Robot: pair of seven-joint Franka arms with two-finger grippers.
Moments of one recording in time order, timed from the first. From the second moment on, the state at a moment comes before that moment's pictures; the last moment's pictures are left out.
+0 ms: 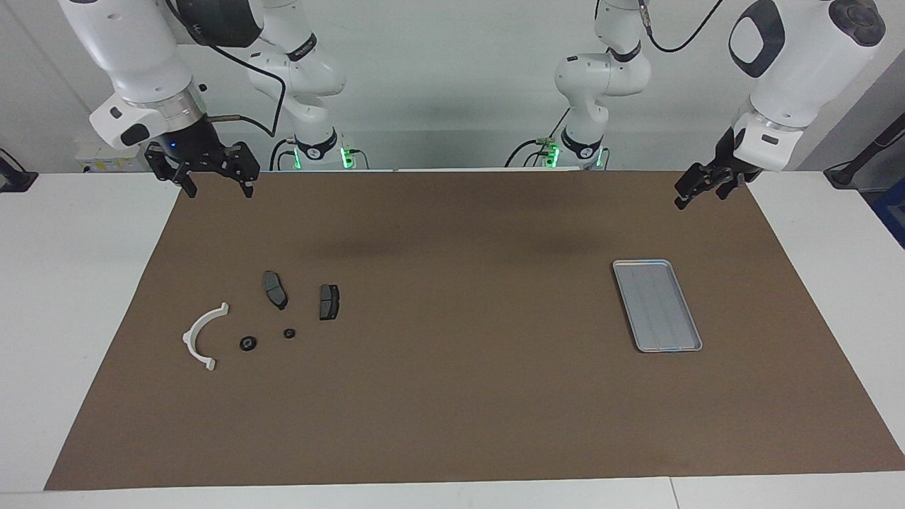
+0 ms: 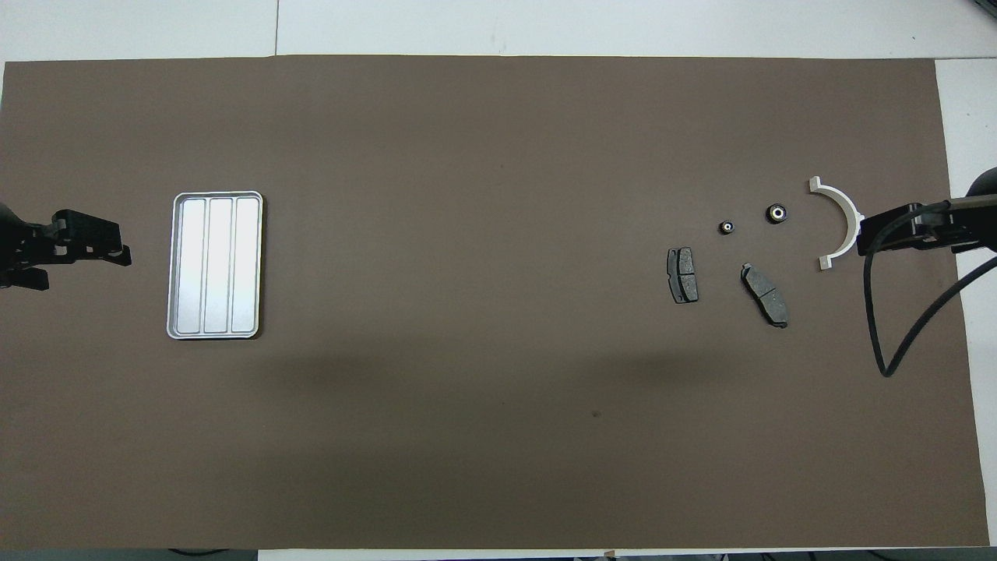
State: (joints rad) left arm -0.06 -0.05 0.05 -1.71 -0.04 1.61 -0.20; right arm -0.09 -0.02 0.09 -1.60 -0.02 1.55 0.01
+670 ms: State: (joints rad) left arm -0.06 -0.05 0.05 -1.71 -0.04 1.61 -0.20; right arm -0.14 0.01 0.08 -1.63 0.02 1.65 -0.01
